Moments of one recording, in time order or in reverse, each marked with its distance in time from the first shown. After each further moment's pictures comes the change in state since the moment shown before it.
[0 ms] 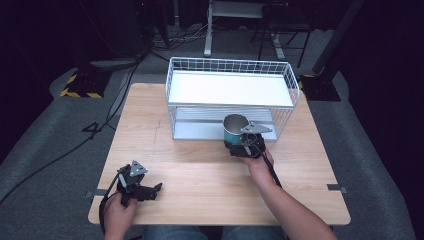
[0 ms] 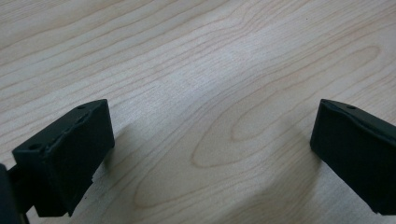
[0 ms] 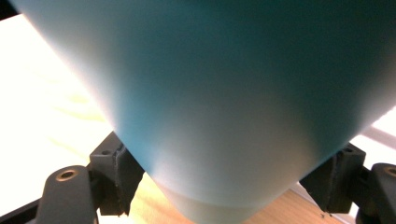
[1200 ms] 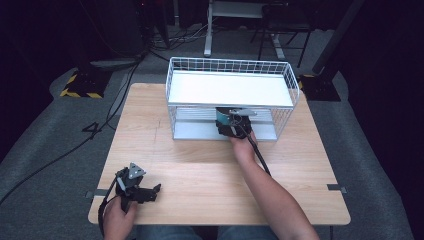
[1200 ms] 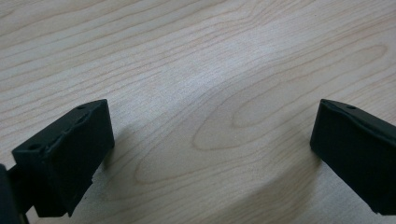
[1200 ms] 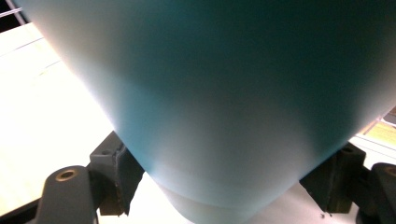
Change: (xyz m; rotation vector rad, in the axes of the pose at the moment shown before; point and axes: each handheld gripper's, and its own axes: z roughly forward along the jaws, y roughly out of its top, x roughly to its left) left arm -0.006 -0.005 -0.004 -0.003 0.046 -0.052; right arm -0.018 0.031 0.072 -0.071 -0.117 0.048
